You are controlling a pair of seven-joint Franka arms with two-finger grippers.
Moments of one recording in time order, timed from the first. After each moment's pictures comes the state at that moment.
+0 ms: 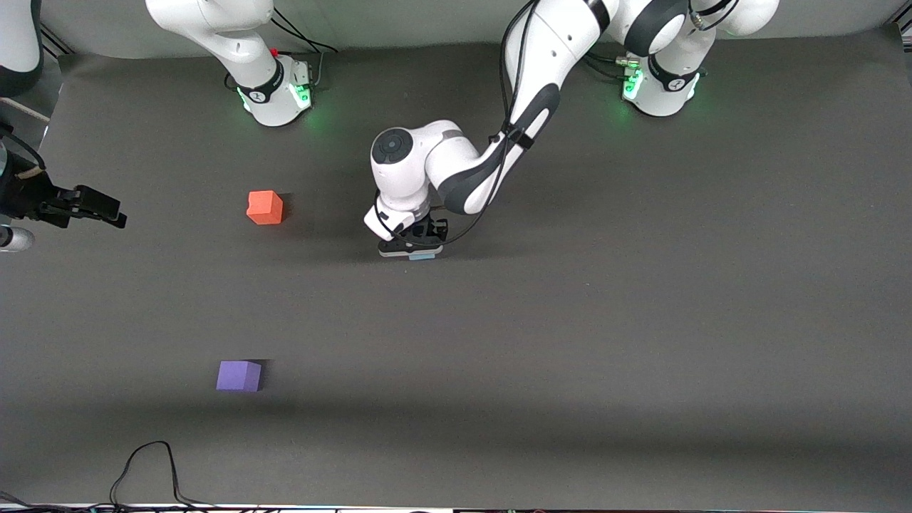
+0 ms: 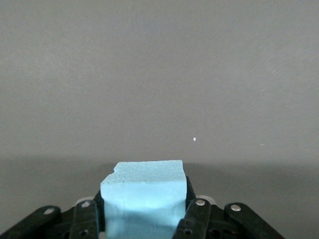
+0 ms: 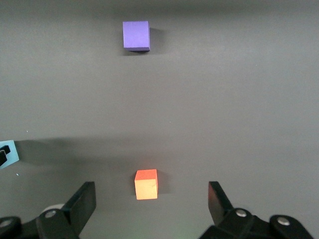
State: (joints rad) left arm -0.94 0.92 -0.04 -1.21 0.16 2.18 -1.11; right arm 0.03 0.02 -0.10 -1.65 -0.01 1.61 -0.02
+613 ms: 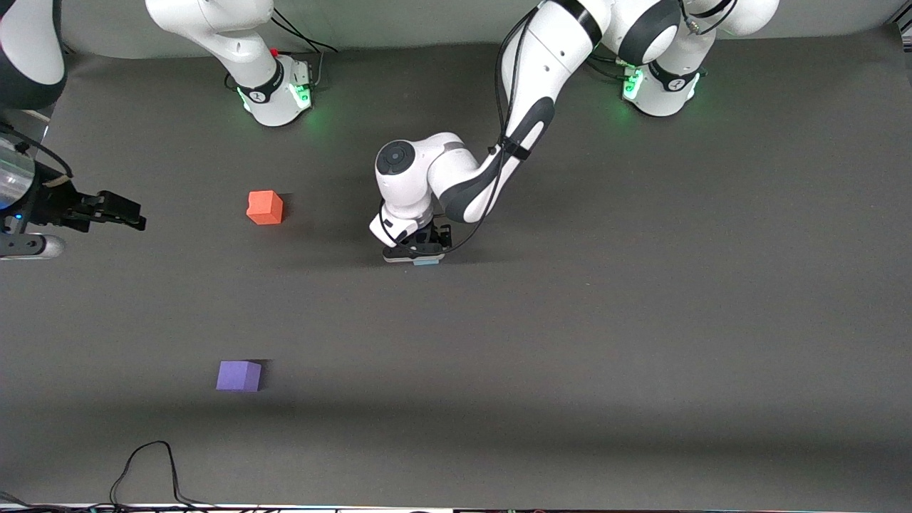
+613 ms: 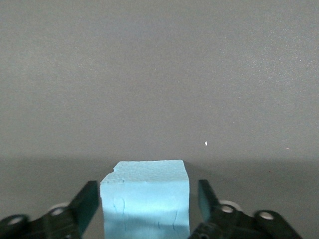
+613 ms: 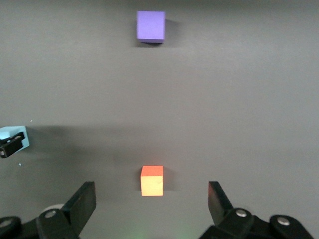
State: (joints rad) left arm -0.94 0.96 -0.04 -1.21 0.18 2.22 -1.11; right arm 0.09 0.03 -0.09 -1.66 0.00 1.60 -0.02
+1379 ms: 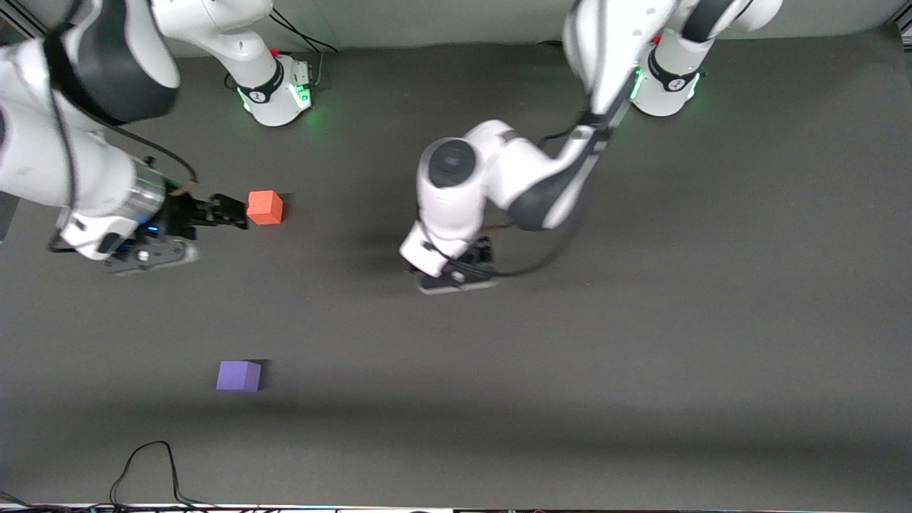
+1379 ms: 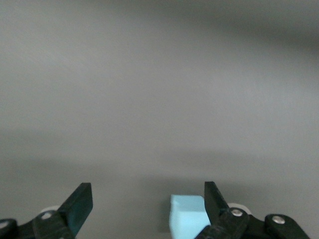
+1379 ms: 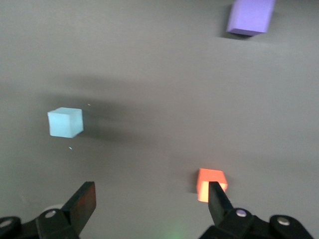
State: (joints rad) left arm -0.64 0.67 -0.06 -1.20 -0.02 1.99 -0.84; right arm 0.32 0.13 -0.08 -1.66 0.11 1.66 0.10
